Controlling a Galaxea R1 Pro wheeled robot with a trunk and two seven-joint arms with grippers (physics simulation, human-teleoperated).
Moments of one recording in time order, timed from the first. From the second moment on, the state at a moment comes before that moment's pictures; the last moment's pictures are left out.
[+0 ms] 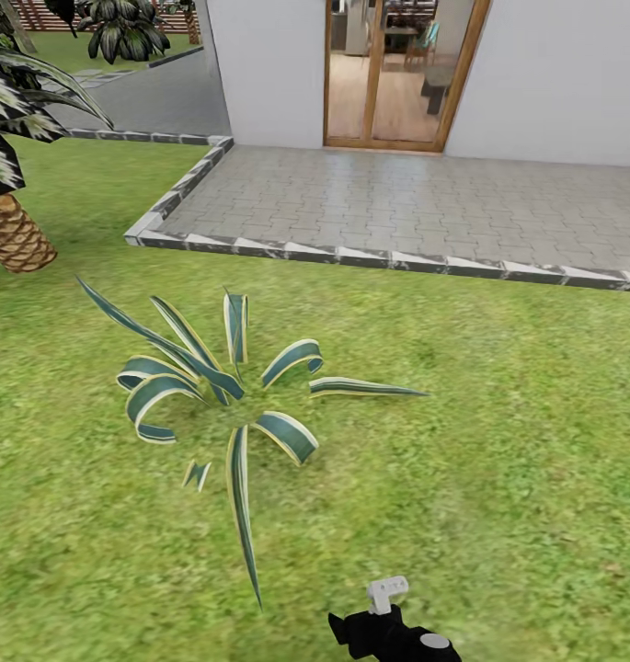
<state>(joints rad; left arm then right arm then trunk) -0.06 0.17 0.00 -0.54 0.04 -0.32 0.20 -0.13 0.12 0.12 -1.02 -0.01 0.39 0.24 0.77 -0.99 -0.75</state>
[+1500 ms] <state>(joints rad) -0.06 0.17 0.01 -0.54 0.04 -0.32 0.20 -0.13 0.12 0.12 -1.02 -0.01 0.38 0.24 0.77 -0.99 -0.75</state>
